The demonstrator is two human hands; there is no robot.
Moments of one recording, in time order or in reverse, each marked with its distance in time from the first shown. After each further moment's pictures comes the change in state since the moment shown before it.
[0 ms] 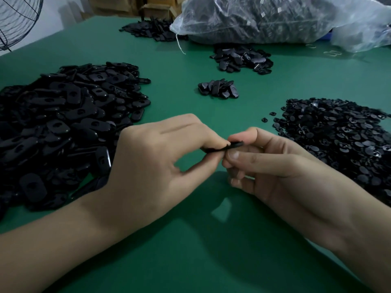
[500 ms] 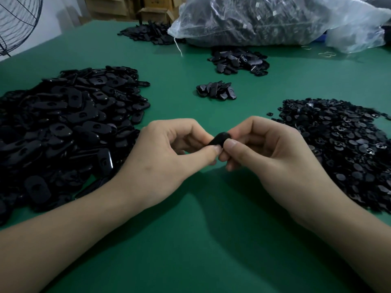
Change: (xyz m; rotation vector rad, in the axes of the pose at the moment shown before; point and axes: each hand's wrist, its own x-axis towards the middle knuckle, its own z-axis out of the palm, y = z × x) left_hand 0.002 -0.012 0.007 -0.524 -0.172 -0.586; right_hand 0.010 0.006 -0.003 -0.556 0.154 -0.345
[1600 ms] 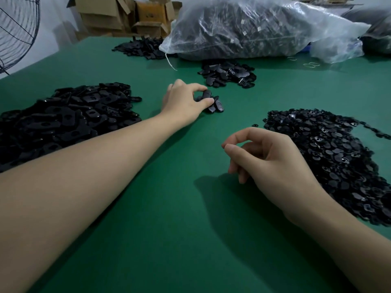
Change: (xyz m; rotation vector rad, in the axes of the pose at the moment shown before) left_hand 0.185 -0.055 0.015 0.663 0.145 -0.011; right_hand 0.007 0.007 -0.027 -0.273 0.130 0.033
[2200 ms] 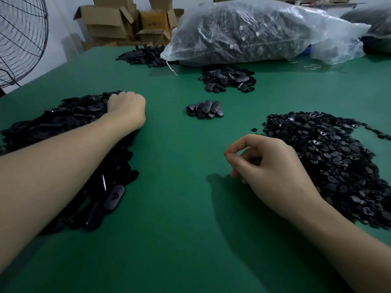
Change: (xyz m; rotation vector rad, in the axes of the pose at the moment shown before) left_hand -0.001 -0.060 -0.075 0.905 -0.193 -0.202; right_hand 0.000 -0.002 -0.005 -0.251 0.040 -0.004
